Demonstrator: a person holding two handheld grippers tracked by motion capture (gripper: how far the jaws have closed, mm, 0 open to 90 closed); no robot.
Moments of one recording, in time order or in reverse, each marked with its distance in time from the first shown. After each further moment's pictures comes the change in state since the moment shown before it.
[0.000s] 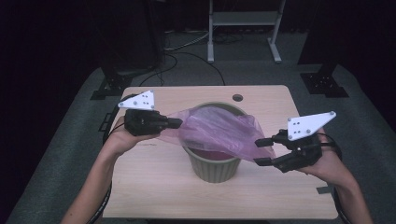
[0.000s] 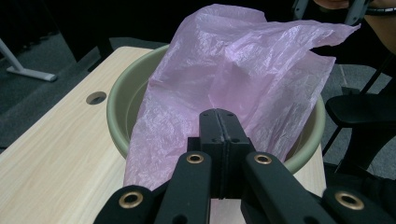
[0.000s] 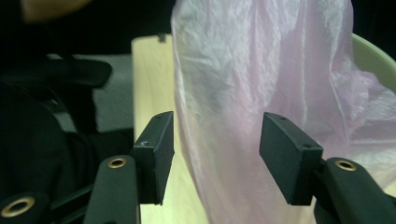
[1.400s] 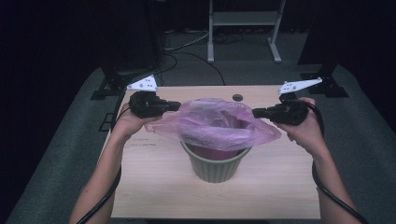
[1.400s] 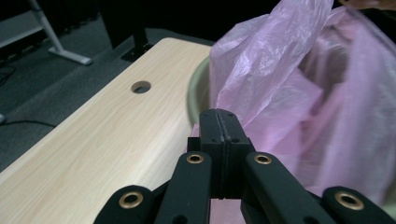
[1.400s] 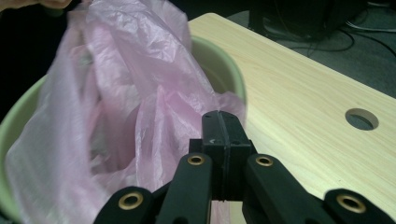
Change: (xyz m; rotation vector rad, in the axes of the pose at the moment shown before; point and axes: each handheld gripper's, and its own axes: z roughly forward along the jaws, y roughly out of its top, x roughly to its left) left arm 0.058 -0.005 0.020 0.021 0.129 -0.098; right arm -0.096 0.007 0.018 -0.033 -0.241 0.349
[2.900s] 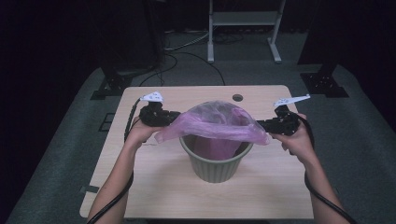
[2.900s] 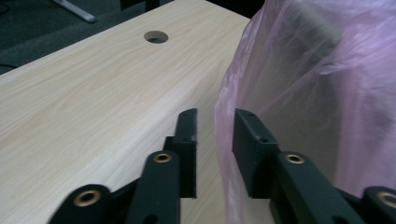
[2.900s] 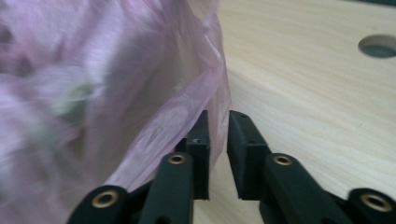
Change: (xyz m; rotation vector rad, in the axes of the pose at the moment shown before) left arm 0.033 -0.072 0.046 0.025 0.021 -0.201; right arm -0.040 -0.059 0.040 0.048 0.016 0.176
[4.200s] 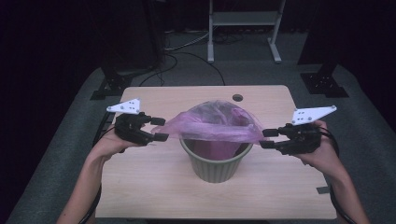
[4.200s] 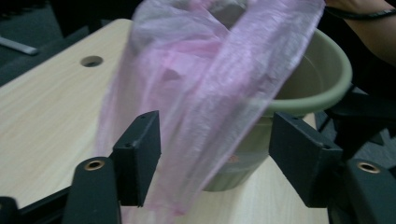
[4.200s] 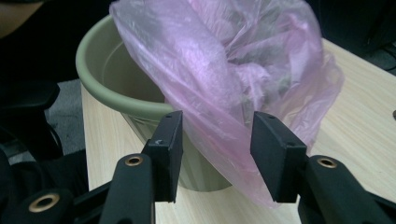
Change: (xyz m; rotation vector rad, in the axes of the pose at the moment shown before) left arm -0.049 -0.002 -0.076 -0.022 -0.217 0.167; right arm 0.062 -0.013 -0.064 -0.046 0.115 -0.330
